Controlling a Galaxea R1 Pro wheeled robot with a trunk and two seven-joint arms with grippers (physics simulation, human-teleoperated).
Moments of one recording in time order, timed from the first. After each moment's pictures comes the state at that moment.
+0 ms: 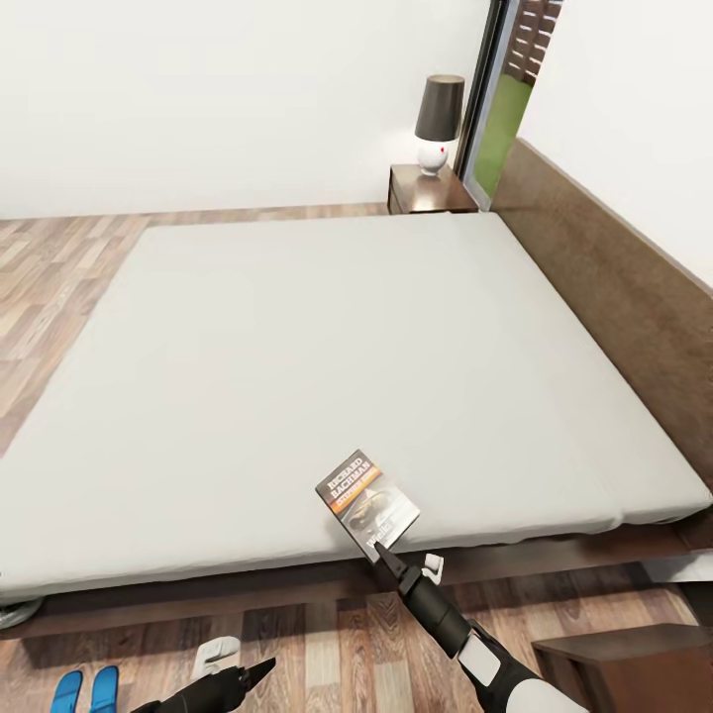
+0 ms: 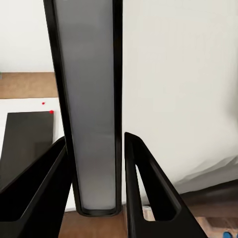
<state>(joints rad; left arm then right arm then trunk) -0.42 0.16 -0.21 -0.20 0.59 0.02 -0.81 -0.61 0.13 -0.61 -0.15 -0.19 0.06 1.25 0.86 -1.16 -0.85</state>
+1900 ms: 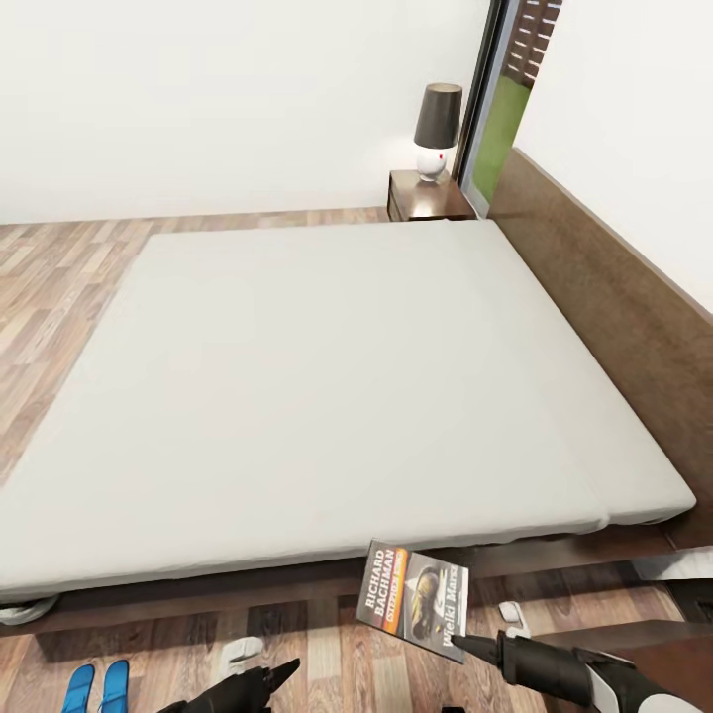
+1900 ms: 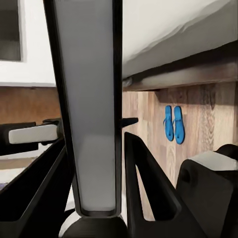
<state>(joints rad) -0.42 0.09 -0.21 -0.20 0.59 0.01 -0.80 -0.59 -0.23 -0.35 -0.08 0.12 0.07 1.52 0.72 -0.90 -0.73</state>
